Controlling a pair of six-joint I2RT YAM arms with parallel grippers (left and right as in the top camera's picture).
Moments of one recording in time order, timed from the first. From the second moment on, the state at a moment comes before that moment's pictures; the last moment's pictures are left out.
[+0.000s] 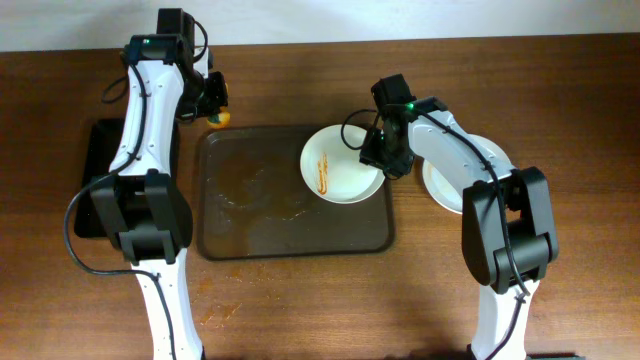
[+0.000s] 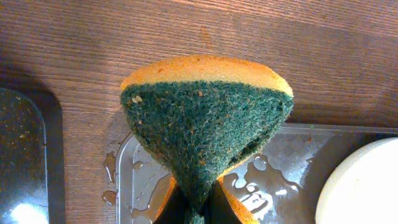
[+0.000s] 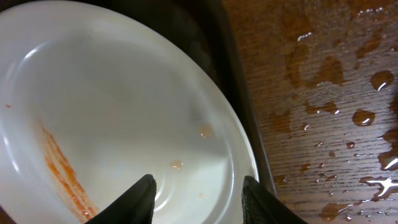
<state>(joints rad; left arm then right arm) -0.01 2.37 2.31 -1.26 0.13 -0.16 0.30 2.12 1.59 -0.83 -0.14 0.65</state>
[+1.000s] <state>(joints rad) -0.01 2.37 2.31 -1.25 0.13 -0.16 0.33 2.13 1.74 -1.21 -0.04 0.49</state>
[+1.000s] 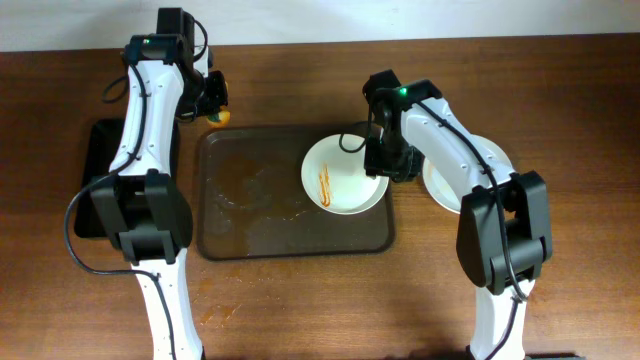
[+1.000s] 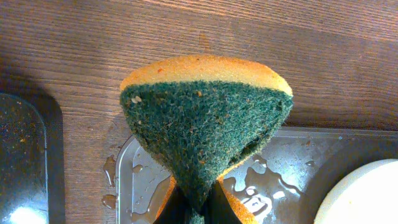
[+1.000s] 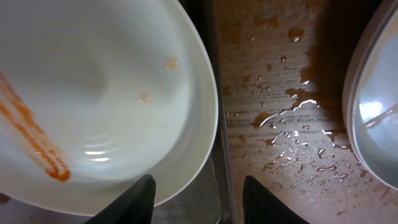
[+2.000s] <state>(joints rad) -0.01 2.37 2.31 -1.25 0.13 -0.16 0.41 2.18 1.78 -1.15 -0.22 0.24</state>
